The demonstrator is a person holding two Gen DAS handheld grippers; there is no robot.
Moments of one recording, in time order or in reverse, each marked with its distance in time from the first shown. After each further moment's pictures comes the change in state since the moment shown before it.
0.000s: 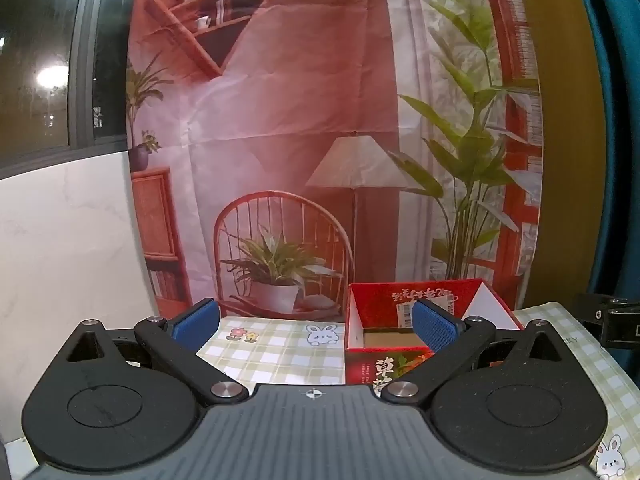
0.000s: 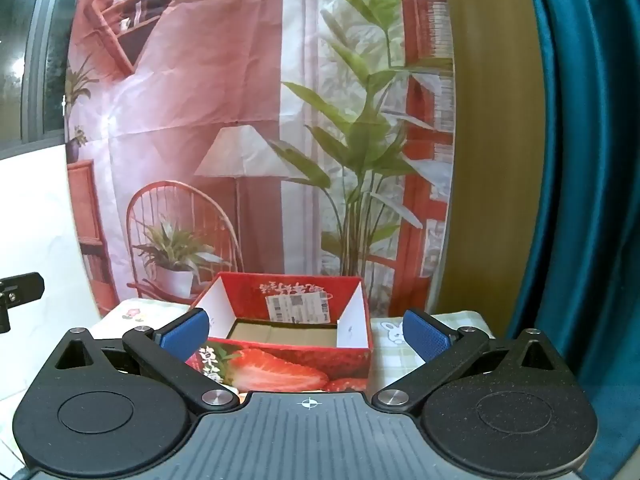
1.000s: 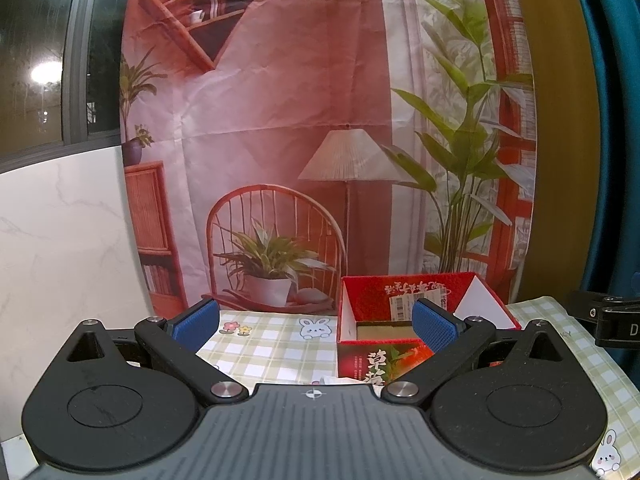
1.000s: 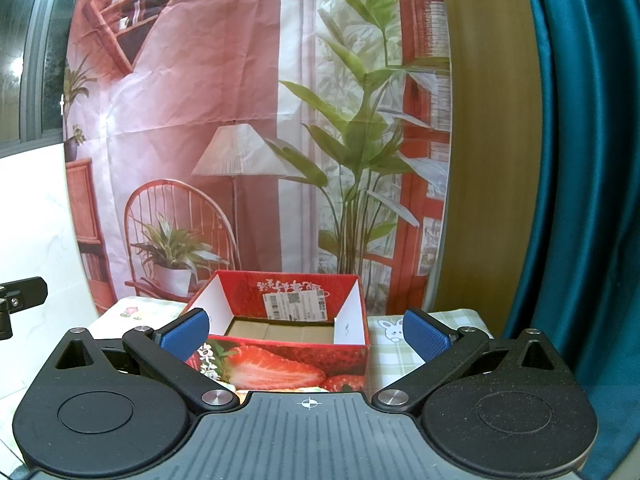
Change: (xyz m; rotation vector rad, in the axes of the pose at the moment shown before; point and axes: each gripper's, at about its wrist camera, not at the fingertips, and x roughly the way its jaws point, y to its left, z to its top) left arm 0.003 -0.002 -0.001 0.006 0.017 -0.024; right arm -0.001 -0.002 -0.001 0.011 0.000 0.003
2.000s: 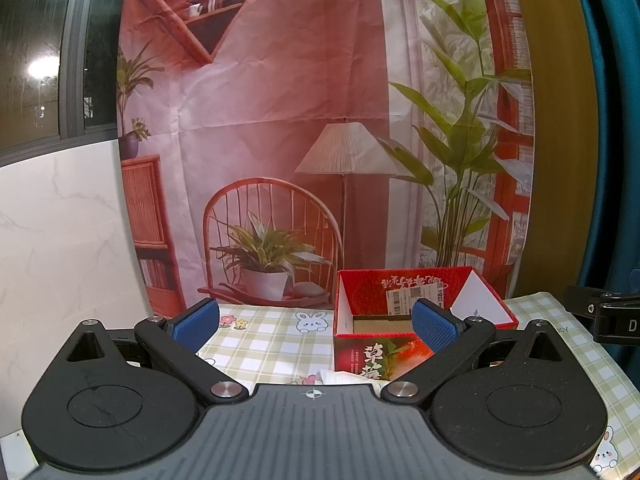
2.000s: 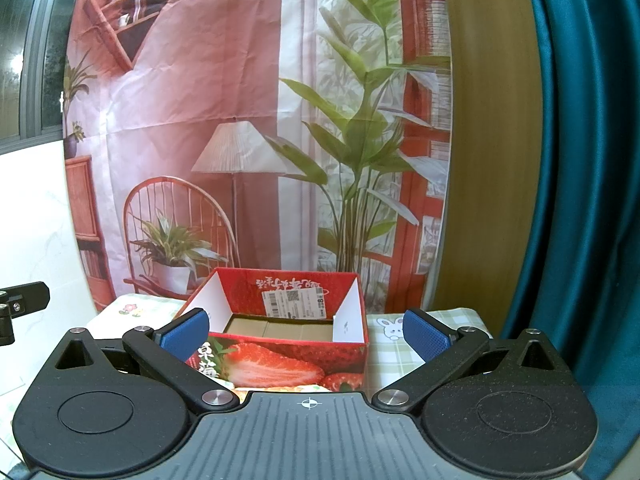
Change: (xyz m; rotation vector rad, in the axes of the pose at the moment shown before) left arm 0.002 -0.001 -0.003 -0.004 0.017 -0.010; right arm 0.001 0.000 -0.002 -0.002 0.005 -0.001
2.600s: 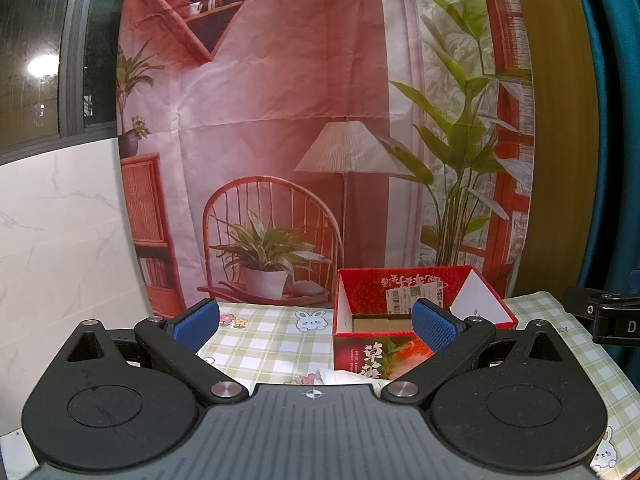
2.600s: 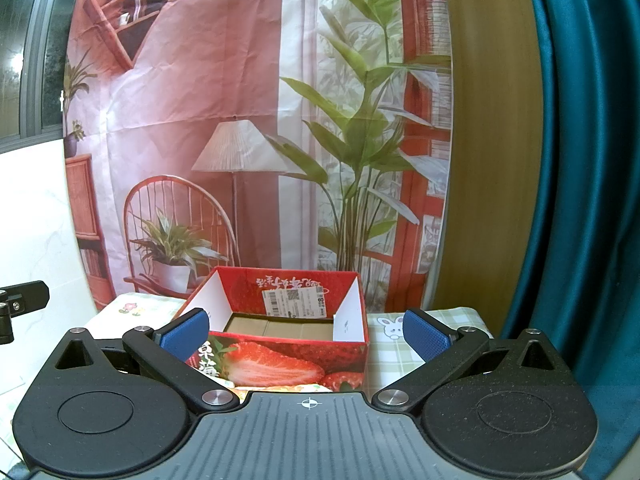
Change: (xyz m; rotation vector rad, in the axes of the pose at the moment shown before) left arm 0.001 0.000 -0.002 -0.002 0.006 -0.006; right arm 0.001 0.001 0.002 -0.001 0.002 0.000
